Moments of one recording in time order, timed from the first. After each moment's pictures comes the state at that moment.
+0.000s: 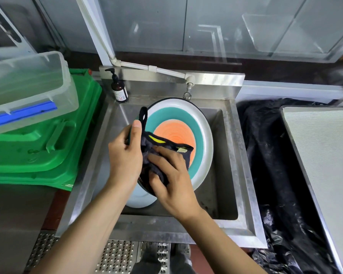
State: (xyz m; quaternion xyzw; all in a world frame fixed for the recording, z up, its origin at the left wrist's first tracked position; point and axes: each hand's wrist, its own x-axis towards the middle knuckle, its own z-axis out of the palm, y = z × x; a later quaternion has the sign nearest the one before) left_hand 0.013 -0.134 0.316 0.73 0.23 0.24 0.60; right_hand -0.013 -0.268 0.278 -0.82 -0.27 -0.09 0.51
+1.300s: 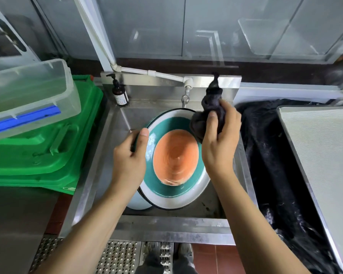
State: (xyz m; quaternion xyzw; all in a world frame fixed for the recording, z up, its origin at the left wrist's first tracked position) left_hand -0.018 -0.148 0.346 0.80 0.18 0.18 0.55; right_hand 0.063 -0.316 0.330 -0.78 -0.02 -0.28 0.55
